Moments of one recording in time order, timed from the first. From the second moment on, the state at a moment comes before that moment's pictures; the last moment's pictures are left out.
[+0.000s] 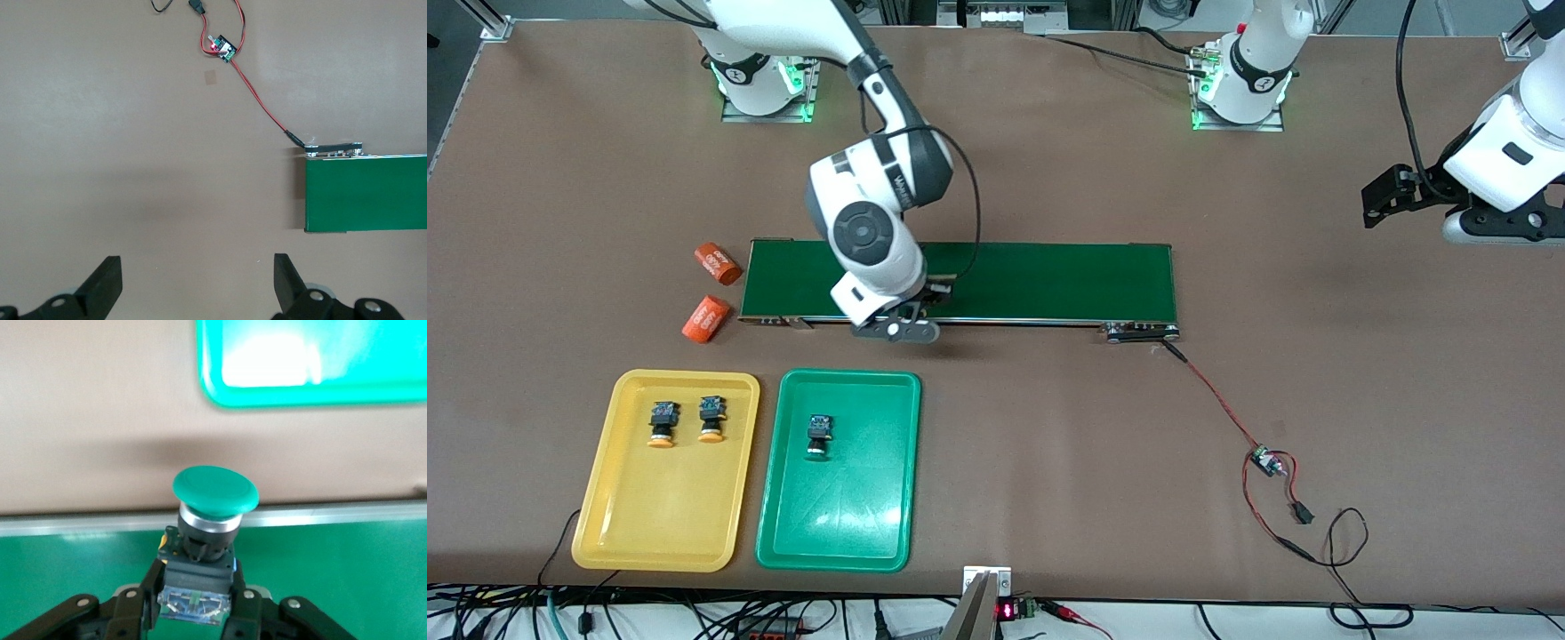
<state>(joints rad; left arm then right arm) -0.01 0.00 -0.08 -1.62 0.06 1.57 -0.05 0.82 0.60 -0.31 -1.54 0.28 2.04 0.49</state>
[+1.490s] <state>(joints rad) -0.01 0.00 -0.08 -1.61 0.06 1.57 -0.05 0.59 0.97 -0.31 -1.26 0.28 2.37 0.04</state>
